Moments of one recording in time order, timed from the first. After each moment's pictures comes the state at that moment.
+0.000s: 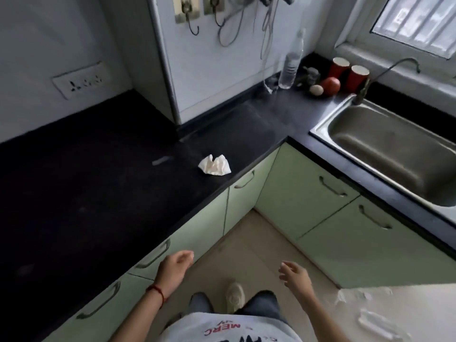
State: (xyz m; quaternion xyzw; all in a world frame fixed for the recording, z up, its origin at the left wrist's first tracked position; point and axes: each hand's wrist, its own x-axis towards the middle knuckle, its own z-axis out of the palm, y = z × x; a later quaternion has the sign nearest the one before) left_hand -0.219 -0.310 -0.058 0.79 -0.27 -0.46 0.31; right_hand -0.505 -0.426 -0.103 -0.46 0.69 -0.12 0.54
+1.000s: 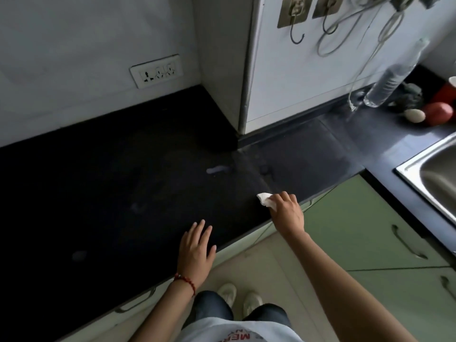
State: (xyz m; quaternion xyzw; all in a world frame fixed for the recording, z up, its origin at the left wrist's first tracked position) left_hand -0.141 -0.348 -0.057 0.88 -0.44 -0.17 0.11; right_hand -0.263 -0.570 -0.039 -0.88 0.44 -0.07 0.17
